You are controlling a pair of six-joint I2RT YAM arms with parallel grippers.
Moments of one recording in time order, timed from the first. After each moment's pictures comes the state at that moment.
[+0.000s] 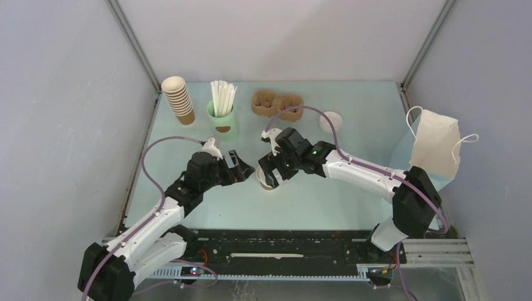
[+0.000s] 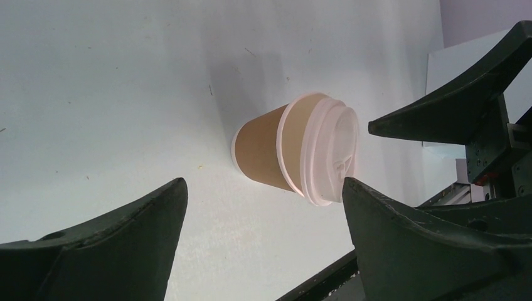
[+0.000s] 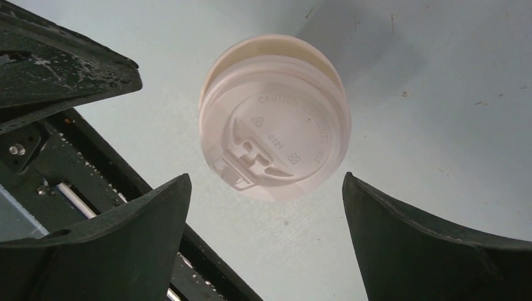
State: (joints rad) left arm -0.47 0.86 0.47 -0.10 0.13 -0.70; right arm 0.88 1.57 1.19 -0.50 -0.11 0.19
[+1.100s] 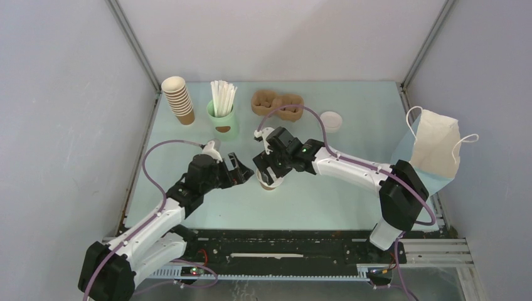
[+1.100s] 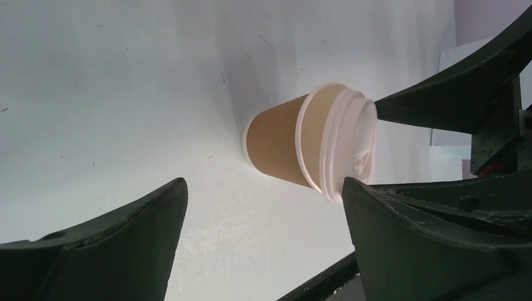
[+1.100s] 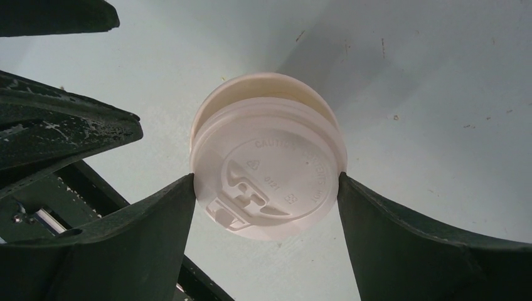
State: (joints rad) left arm -0.47 0.87 0.43 -0.09 0.13 -0.72; right arm 0.90 1.67 1.27 -0.50 -0.04 0.18
